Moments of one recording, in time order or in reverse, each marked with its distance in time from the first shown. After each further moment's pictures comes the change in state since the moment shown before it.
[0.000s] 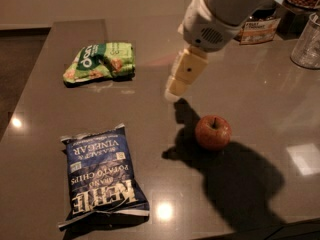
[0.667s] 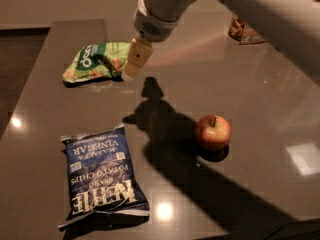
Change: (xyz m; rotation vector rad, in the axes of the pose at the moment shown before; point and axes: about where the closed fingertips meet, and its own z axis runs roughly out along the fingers) arm -0.074 -0.061 0.076 0.107 -0.001 0.074
